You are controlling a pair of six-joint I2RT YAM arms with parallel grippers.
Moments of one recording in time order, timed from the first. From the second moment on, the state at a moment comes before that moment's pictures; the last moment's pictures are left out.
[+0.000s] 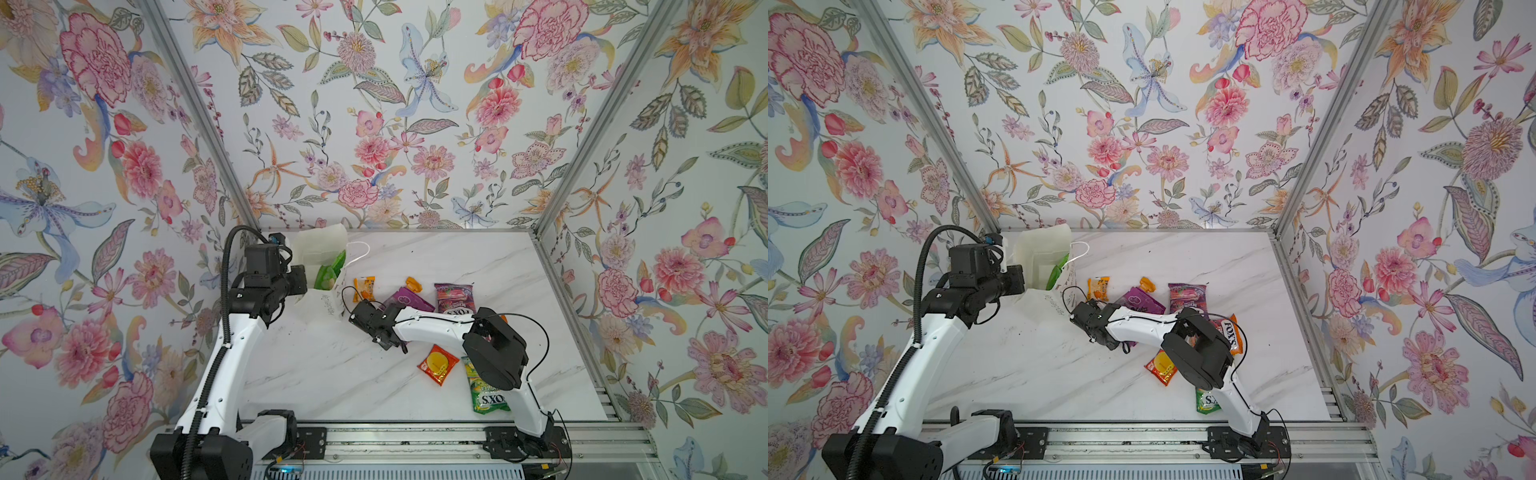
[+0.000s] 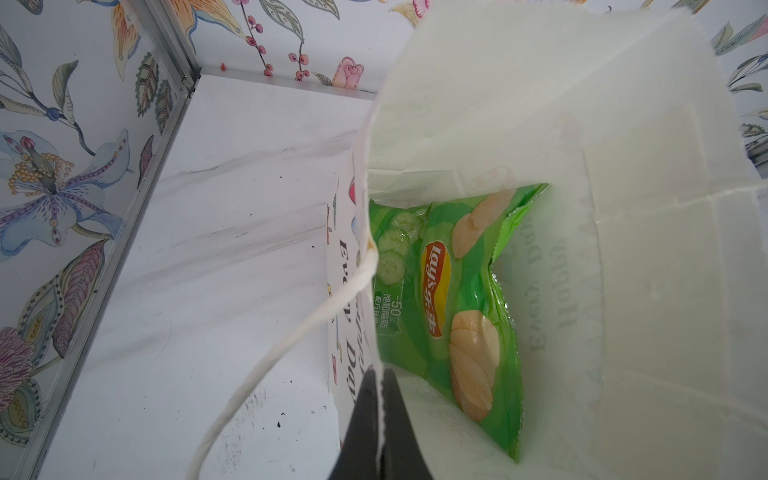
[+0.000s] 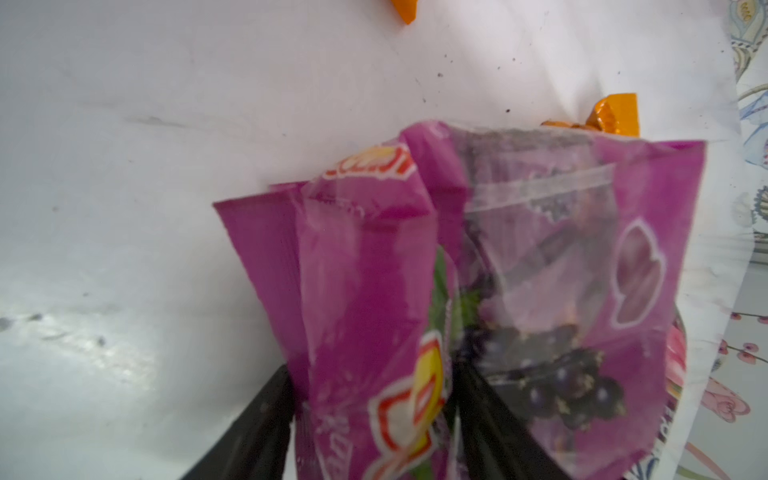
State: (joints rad) left arm -0.04 1.16 1.15 -0.67 0.05 -0.15; right arm 1.07 2.15 1.59 -0.81 0.56 0.21
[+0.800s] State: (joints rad) left arm -0.04 1.16 1.15 -0.67 0.08 -0.17; right arm 1.00 1.71 1.37 -0.75 0.21 0.42
